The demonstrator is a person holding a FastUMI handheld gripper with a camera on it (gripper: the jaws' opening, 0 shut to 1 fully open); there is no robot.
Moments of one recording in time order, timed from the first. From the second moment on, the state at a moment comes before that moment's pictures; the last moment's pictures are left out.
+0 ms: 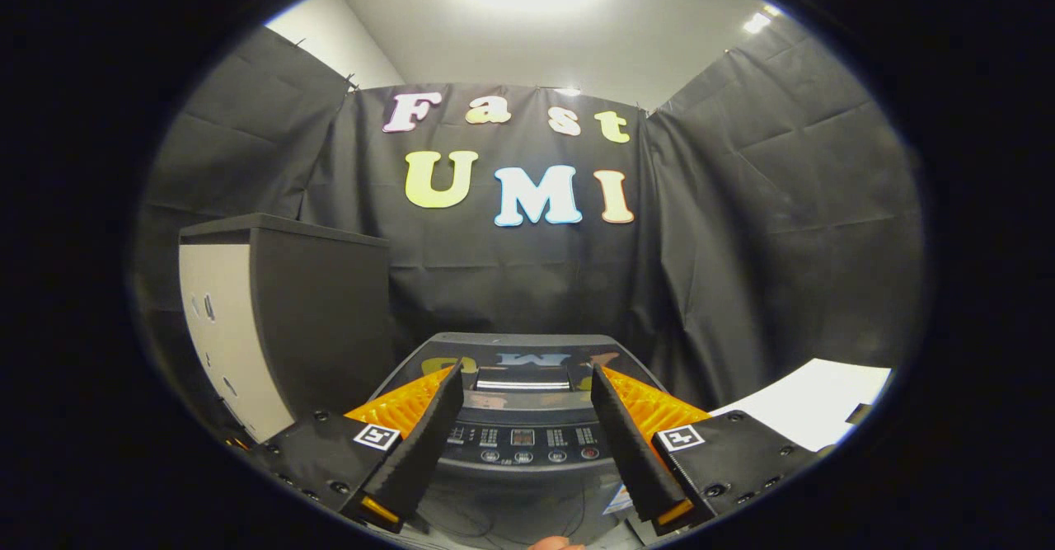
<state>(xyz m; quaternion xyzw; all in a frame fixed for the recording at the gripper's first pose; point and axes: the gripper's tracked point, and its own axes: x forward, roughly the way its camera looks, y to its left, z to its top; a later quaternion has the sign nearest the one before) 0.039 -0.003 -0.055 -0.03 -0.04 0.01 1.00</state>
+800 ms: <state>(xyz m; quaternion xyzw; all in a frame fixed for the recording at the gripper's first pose) -0.055 0.003 -0.085 -0.01 -0.03 0.04 1.00</state>
